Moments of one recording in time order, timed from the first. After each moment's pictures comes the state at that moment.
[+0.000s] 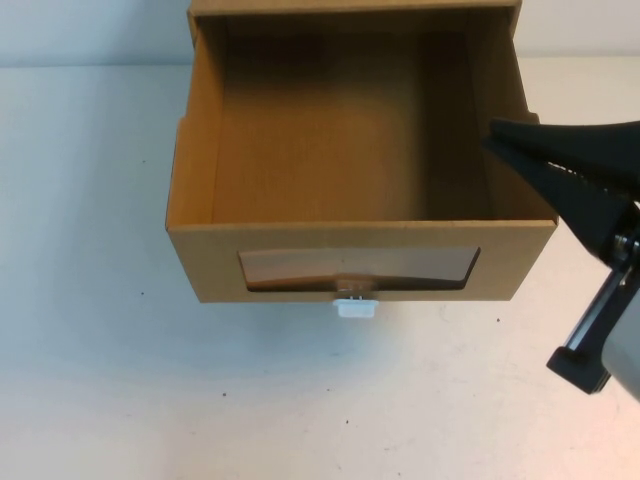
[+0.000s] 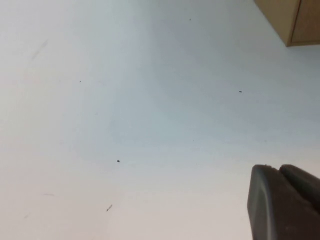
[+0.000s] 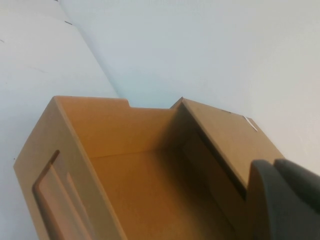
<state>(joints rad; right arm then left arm) 1.14 0.87 -0.89 -1.26 0.39 0.52 -0.02 -0.01 0.03 -0.06 0.39 0.12</state>
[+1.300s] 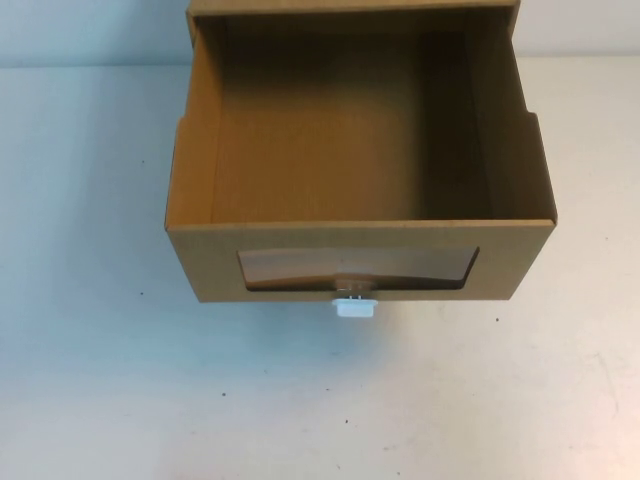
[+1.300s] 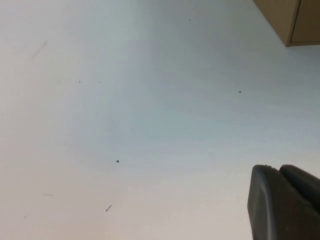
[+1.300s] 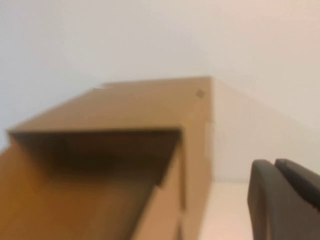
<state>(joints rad) 0.21 0.51 -0.52 -1.24 -0.10 1.40 -0.02 -0.01 0.03 -0.06 0.39 0.12</state>
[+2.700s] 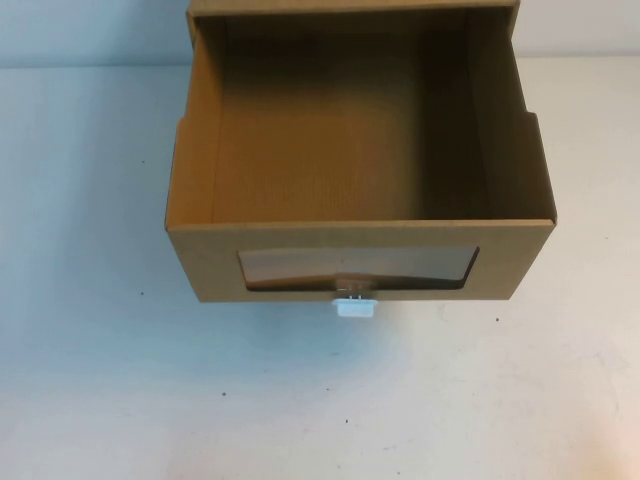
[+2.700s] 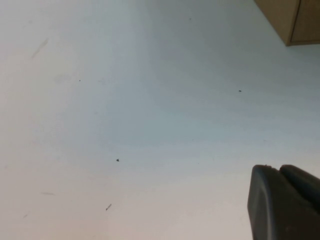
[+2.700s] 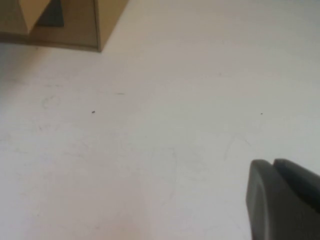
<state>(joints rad) 0.07 -0.01 0.02 0.12 0.36 -0.13 -0.02 -0.01 0.03 -0.06 0.39 0.12</state>
